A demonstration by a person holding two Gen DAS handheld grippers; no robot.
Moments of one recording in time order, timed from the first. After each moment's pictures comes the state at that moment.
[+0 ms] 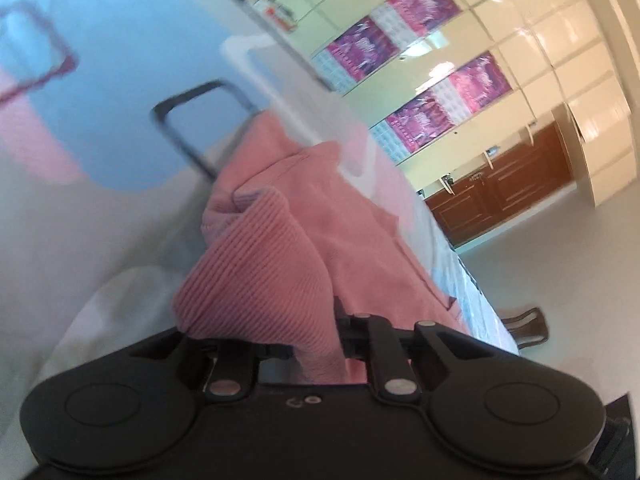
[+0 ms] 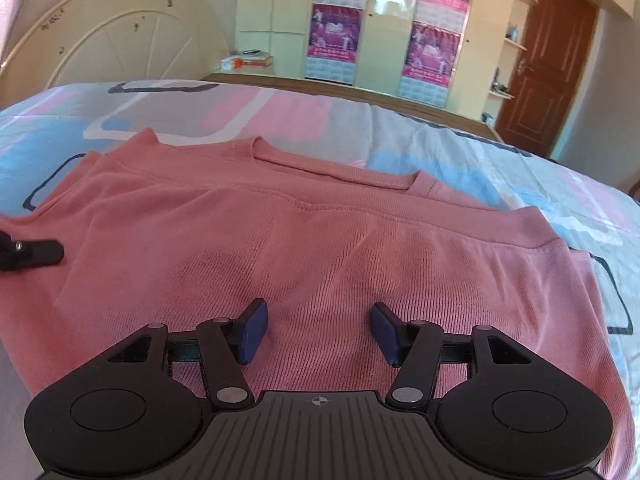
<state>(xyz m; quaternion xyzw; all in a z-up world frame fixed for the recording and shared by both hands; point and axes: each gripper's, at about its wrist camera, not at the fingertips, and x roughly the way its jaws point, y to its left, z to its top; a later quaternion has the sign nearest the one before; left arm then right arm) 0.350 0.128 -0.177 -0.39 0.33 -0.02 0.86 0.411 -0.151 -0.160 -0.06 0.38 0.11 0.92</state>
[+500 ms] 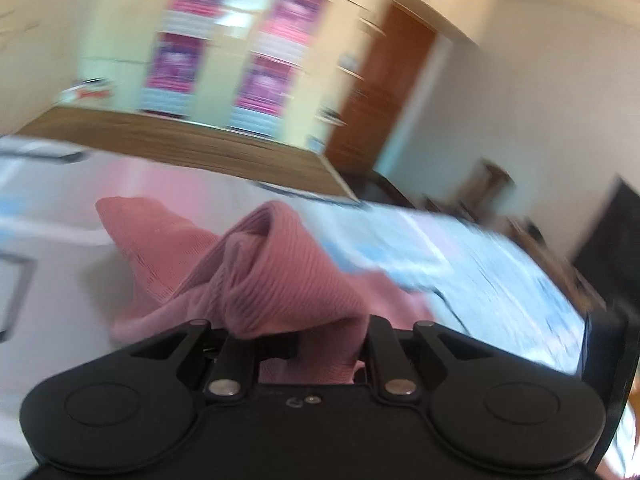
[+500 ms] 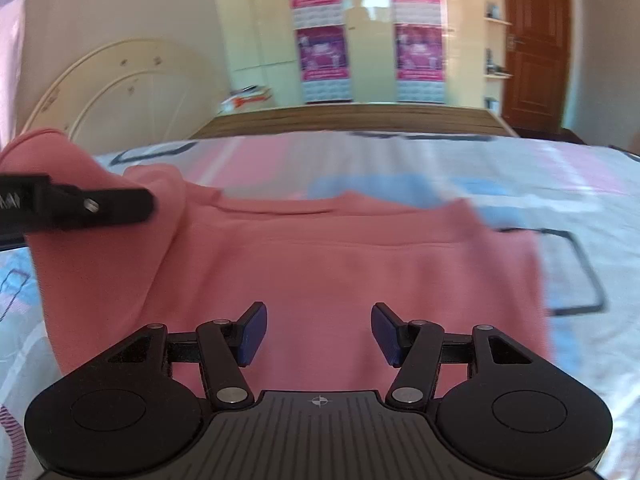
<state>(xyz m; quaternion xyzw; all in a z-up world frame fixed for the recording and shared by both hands) 0.387 -0.086 -0.071 -0.11 0.31 -0.20 0.92 0.398 -0.272 -0.122 0.05 0.36 0.13 0.92</state>
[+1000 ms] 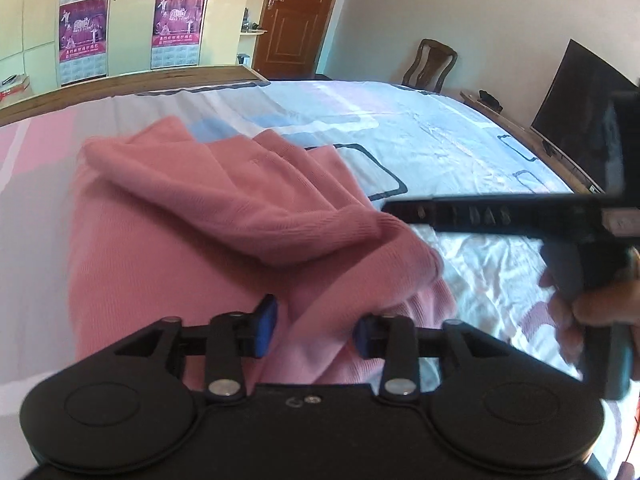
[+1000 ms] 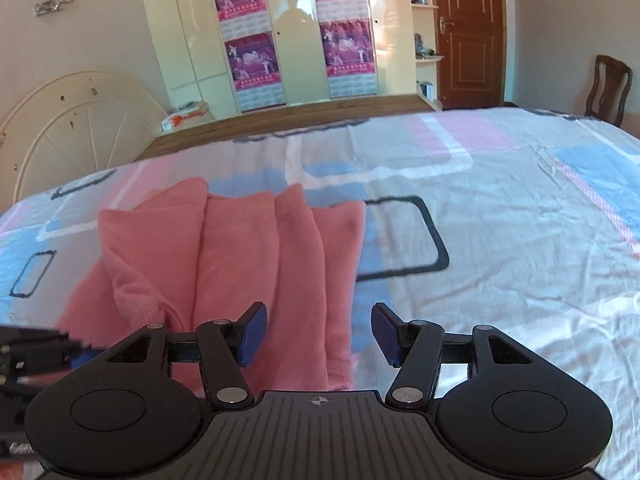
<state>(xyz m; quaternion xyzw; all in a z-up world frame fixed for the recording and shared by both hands) 0.361 -0.178 -0.122 0.00 0.40 -0.28 0.87 0.364 -0.396 -0.111 0.10 0.36 0.07 0.93</state>
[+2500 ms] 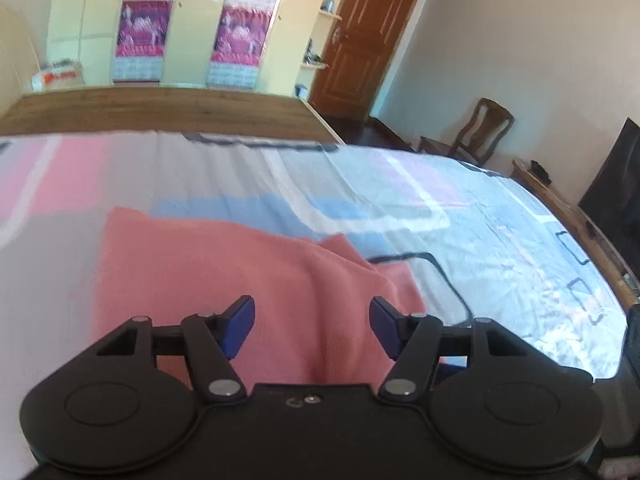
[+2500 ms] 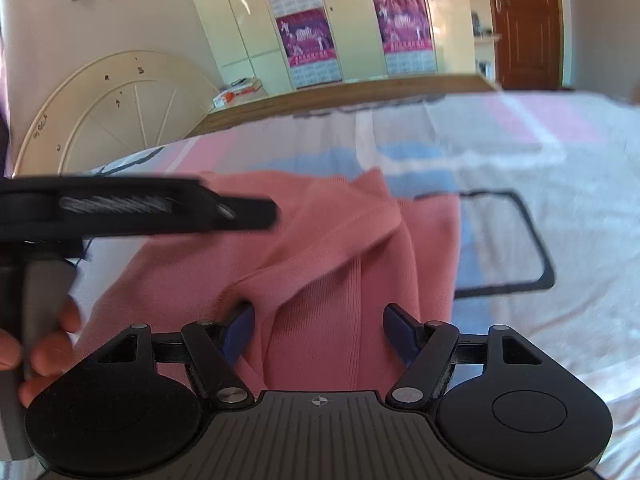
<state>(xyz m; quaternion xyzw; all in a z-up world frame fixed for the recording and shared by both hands) 0.459 -0.169 -0.103 -0.06 0.37 -0.19 0.91 0.414 -0.368 -0.135 0.12 0.39 0.16 0.90</state>
